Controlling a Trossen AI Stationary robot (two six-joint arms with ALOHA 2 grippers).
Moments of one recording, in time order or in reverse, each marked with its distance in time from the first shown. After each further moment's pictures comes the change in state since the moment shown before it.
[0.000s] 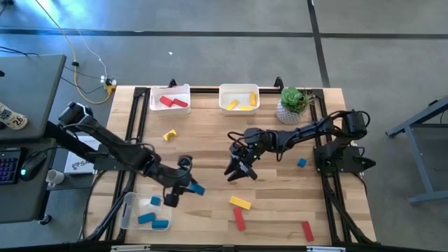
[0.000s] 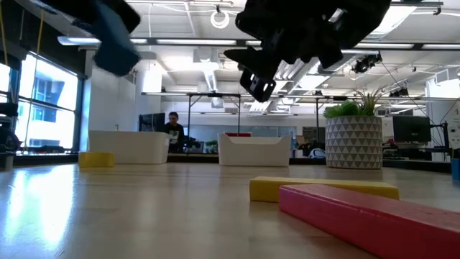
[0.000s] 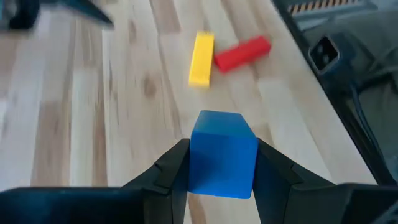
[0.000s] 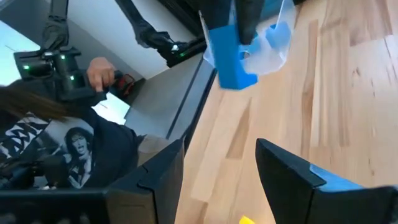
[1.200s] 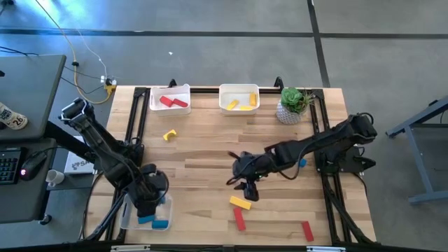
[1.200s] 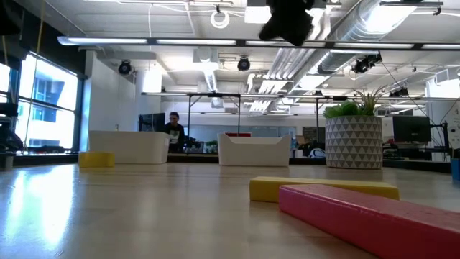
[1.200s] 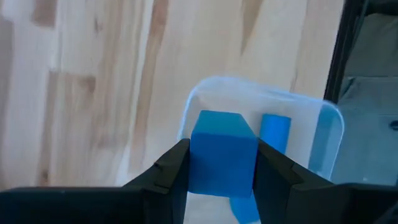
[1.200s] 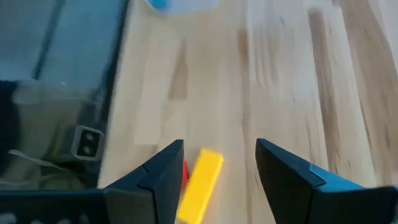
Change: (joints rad) left arm -0.317 -0.031 0.133 -0.650 0.088 -0.803; right arm 0.283 -0.072 0.406 -0.948 0.617 -0.143
